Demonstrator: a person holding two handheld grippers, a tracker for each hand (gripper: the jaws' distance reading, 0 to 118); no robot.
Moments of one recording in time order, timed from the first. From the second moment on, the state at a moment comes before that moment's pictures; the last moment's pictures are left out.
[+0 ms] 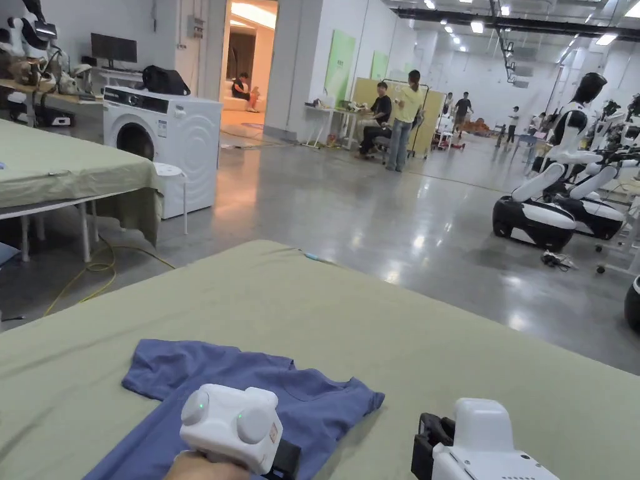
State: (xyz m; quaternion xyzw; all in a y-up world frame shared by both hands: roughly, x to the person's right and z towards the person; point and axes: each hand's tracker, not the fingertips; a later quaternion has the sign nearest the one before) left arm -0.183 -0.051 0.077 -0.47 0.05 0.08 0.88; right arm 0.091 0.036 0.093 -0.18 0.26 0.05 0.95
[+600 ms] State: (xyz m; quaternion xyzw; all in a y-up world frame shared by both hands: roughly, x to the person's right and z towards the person) left arm -0.152 -0.089 0.022 -0.43 0.01 0.03 0.90; right arm 0.148 0.009 0.065 -0.23 0.20 0.01 0.95
